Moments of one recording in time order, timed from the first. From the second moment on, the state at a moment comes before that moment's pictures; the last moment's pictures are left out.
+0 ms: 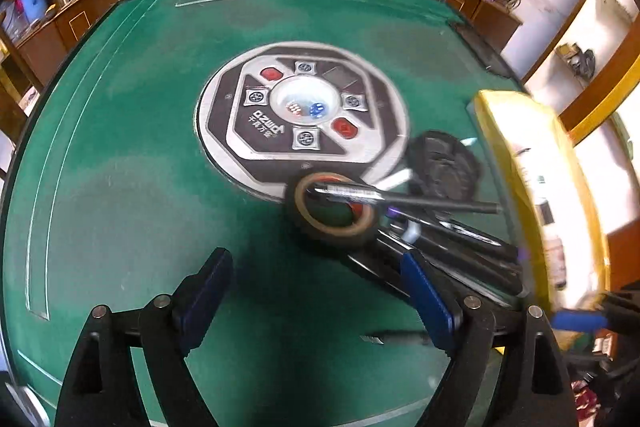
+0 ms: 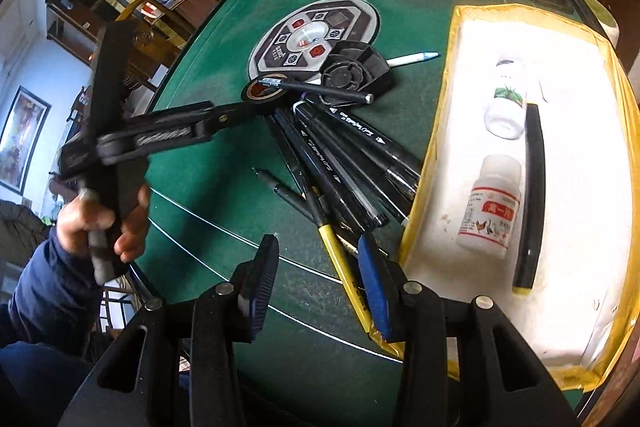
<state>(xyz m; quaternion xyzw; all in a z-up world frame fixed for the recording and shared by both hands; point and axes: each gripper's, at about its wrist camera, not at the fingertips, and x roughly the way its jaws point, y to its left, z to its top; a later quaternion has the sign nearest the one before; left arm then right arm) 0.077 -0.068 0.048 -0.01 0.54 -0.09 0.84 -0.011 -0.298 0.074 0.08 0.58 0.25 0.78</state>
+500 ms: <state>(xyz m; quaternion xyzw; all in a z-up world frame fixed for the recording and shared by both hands) 0.114 -0.072 0.022 0.02 0.52 -0.09 0.85 -0.014 -0.305 0.074 0.08 0.58 0.22 0.78</state>
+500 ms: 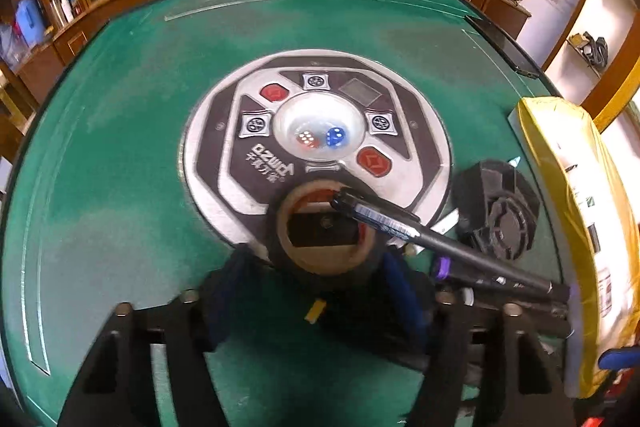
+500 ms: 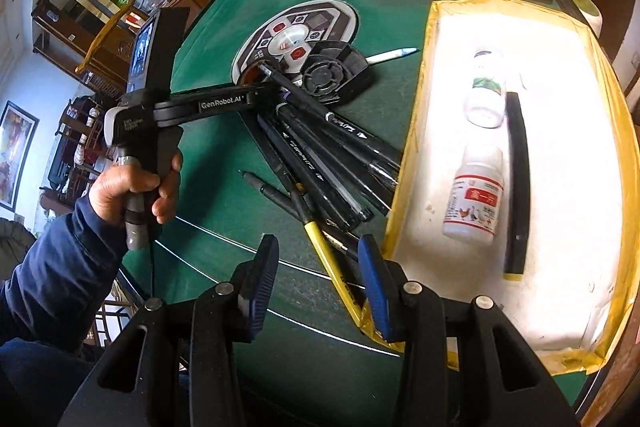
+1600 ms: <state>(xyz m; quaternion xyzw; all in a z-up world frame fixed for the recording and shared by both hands) 0.138 -0.077 0.020 0.13 0.48 -0.08 0.86 -0.009 -0.287 0.066 0.05 0.58 0.26 0.77</state>
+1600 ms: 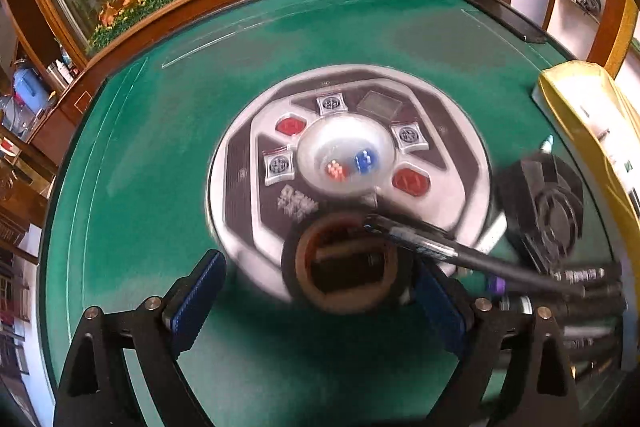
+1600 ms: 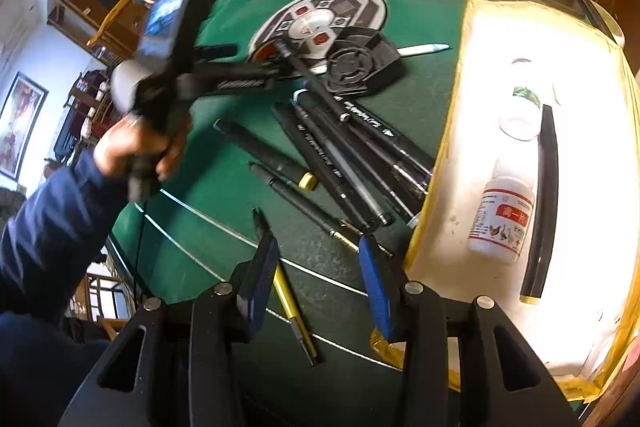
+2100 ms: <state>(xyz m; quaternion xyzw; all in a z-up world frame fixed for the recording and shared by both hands) 0.084 -0.033 0.024 0.06 0.50 -0.07 0.86 -0.022 -0.237 0.053 -0.05 0.60 0.33 0.73</state>
